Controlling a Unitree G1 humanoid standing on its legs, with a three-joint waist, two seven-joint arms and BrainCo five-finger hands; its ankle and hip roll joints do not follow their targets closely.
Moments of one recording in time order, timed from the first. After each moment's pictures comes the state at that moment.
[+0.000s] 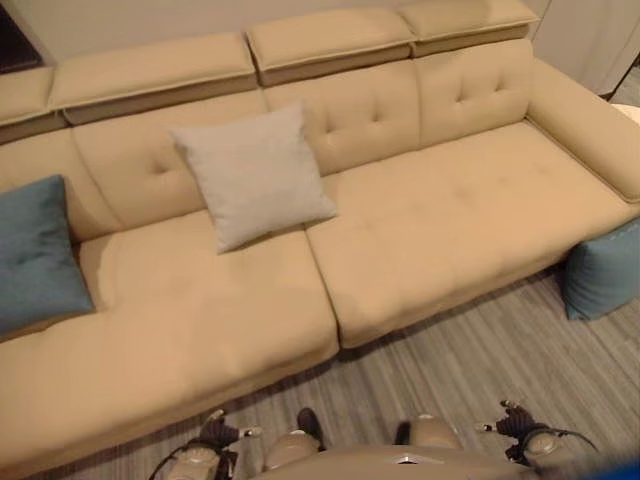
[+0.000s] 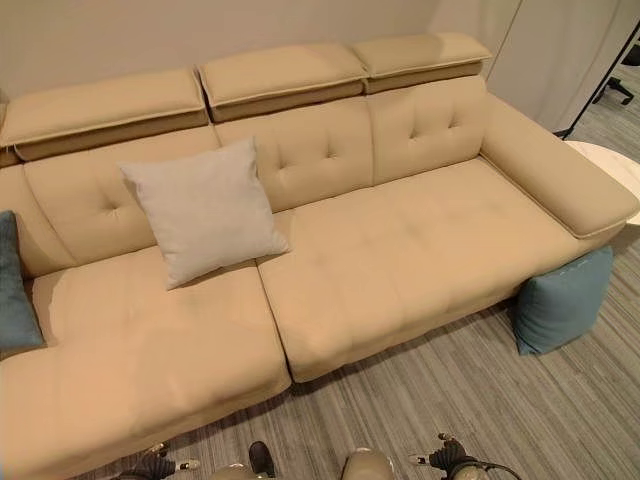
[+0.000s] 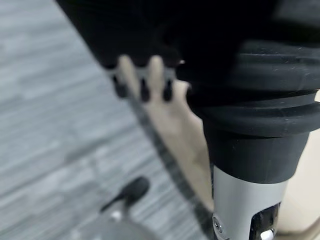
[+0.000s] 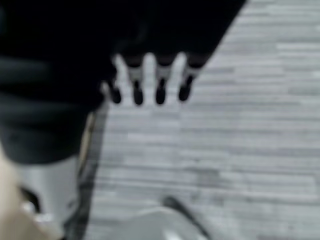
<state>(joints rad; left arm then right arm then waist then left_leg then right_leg) 0.06 0.30 -0.12 1.20 -0.08 -0.05 0.09 -0.03 -0.34 0.18 1.21 -0.16 -0.03 -0.08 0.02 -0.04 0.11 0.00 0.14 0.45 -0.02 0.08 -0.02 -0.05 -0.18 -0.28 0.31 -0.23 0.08</state>
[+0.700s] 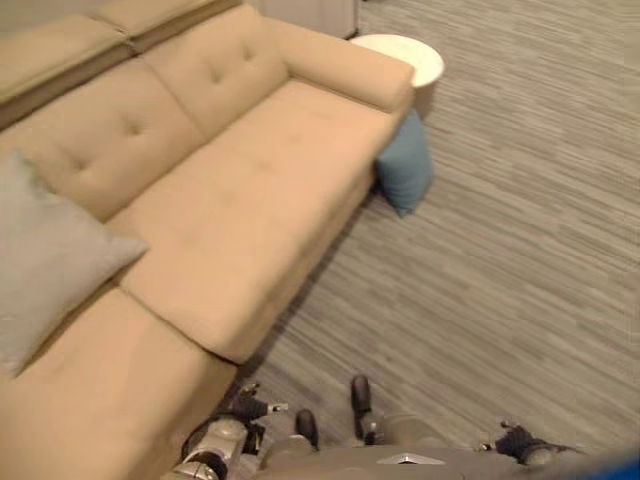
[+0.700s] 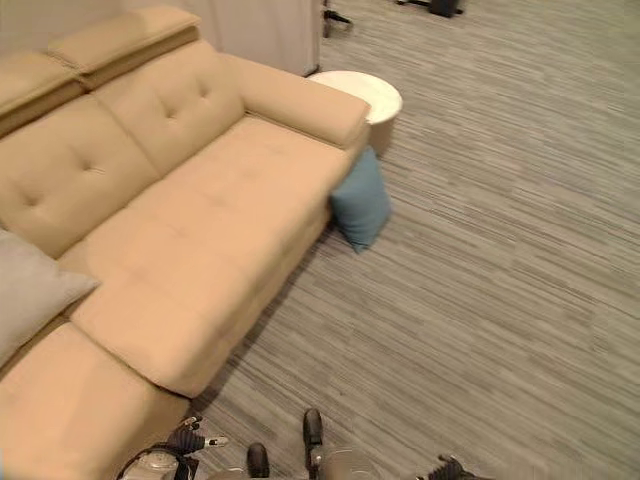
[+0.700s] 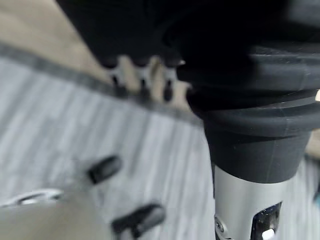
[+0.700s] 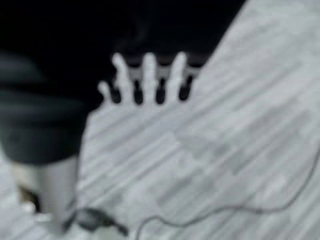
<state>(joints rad) -0.07 0.23 -0.16 1.20 -0.05 -0.05 0.07 -0.05 -0.32 0.21 1.25 -0.15 -0.01 -0.08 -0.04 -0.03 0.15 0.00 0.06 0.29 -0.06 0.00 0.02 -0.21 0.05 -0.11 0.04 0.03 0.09</state>
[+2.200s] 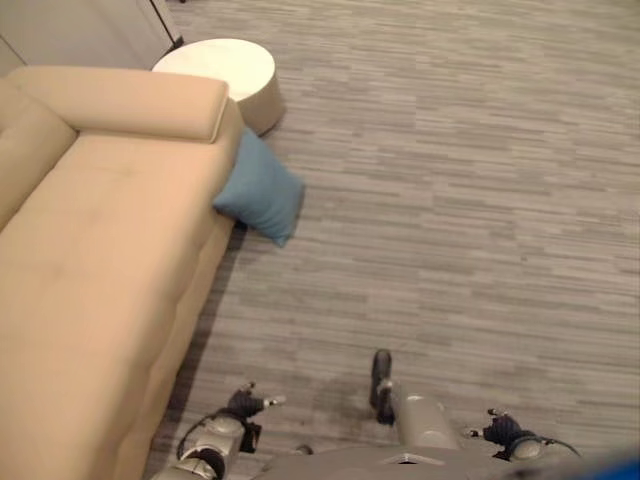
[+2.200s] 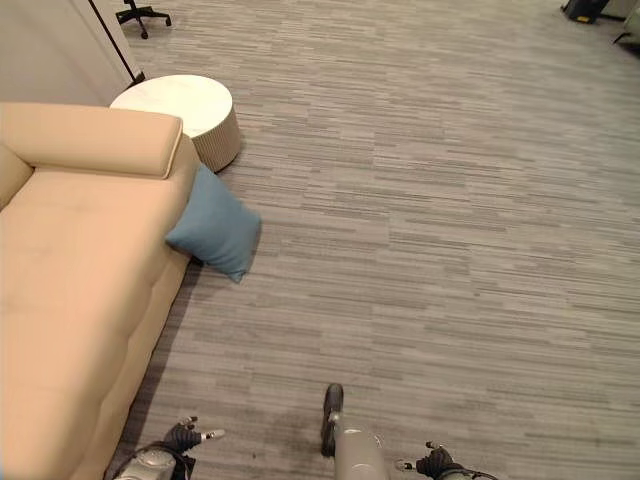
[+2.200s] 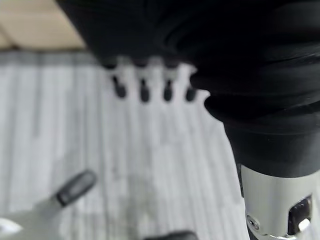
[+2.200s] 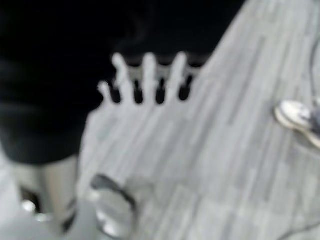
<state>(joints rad) -0.10 0.22 -0.19 1.21 -0.07 -0.04 0.08 -0.05 -0.32 0.20 1.21 -0.08 -0.01 -0.09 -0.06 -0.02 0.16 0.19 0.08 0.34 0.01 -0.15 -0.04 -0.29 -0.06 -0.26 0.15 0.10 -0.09</state>
